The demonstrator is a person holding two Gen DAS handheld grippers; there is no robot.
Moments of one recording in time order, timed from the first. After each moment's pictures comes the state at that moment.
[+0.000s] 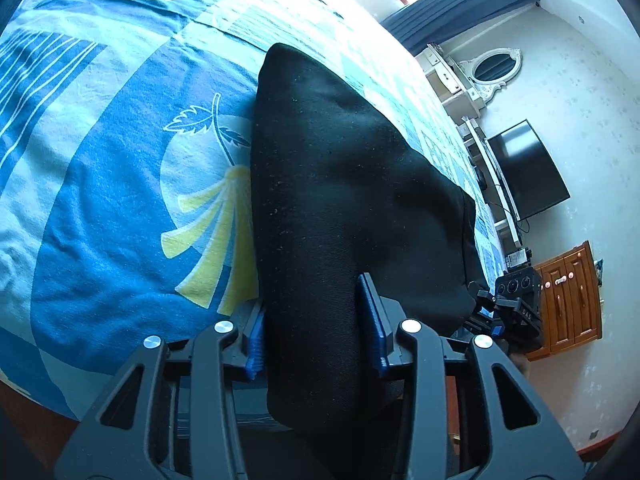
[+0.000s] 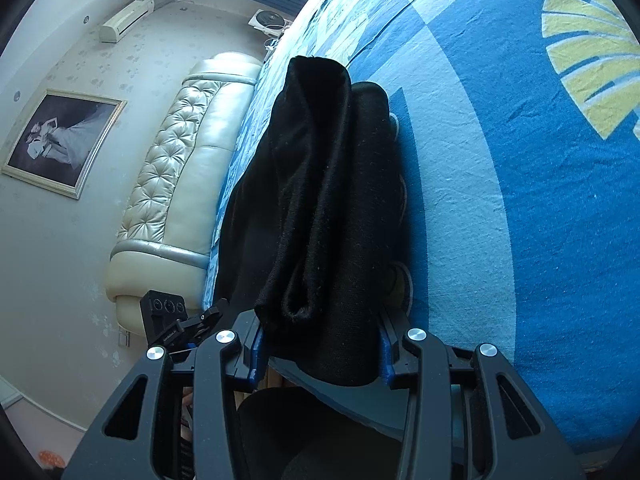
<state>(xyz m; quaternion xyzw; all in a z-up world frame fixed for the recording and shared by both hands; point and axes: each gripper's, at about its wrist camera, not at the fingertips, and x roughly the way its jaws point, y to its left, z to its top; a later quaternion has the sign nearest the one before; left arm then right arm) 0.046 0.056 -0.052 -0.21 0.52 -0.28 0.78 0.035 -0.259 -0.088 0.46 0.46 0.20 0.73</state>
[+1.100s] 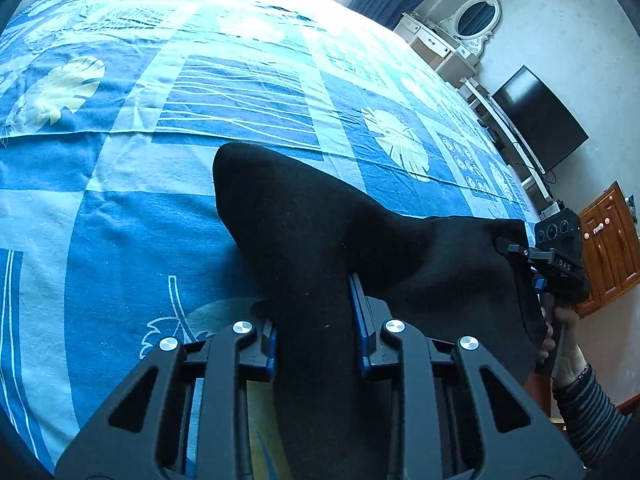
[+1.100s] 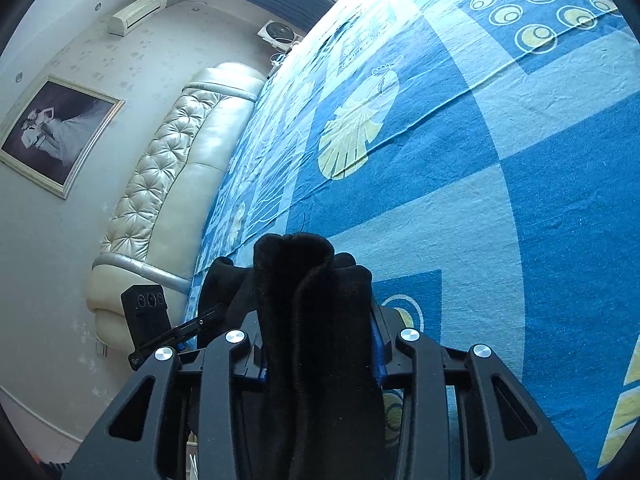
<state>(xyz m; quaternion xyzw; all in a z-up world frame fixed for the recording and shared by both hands) 0.168 0.003 -0.047 -0.07 0.50 -0.30 0.81 0.146 -0.272 -0.080 0.43 0.43 0.19 0.77</state>
